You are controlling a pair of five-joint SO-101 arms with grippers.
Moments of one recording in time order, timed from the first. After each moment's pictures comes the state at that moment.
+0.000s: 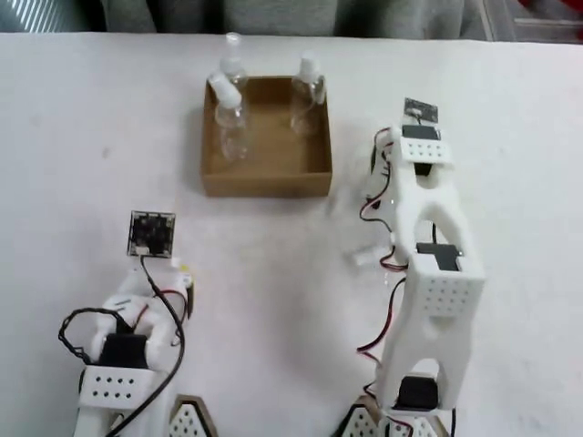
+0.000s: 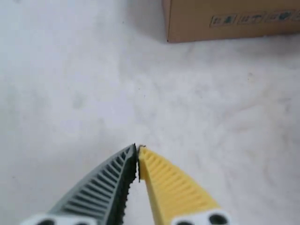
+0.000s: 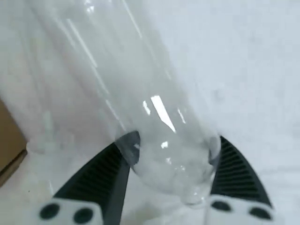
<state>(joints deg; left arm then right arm) -3.0 -82.6 95.4 44.3 1.5 -0.1 36.2 -14.9 71.9 -10.8</state>
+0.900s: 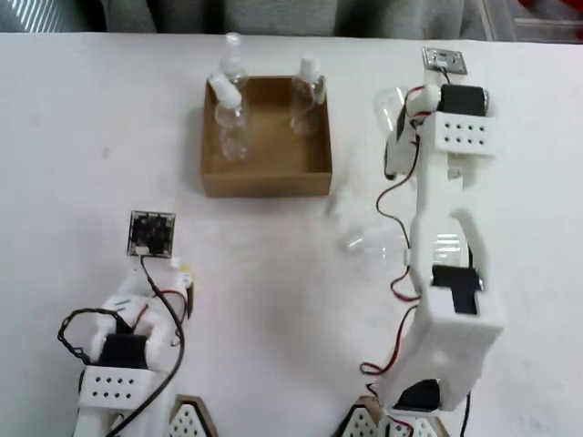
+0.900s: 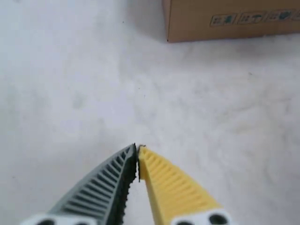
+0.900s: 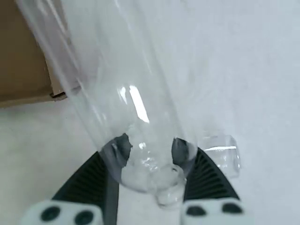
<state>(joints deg) -3.0 -82.6 95.4 44.3 1.5 1.0 17.4 -26.5 96.9 1.9</state>
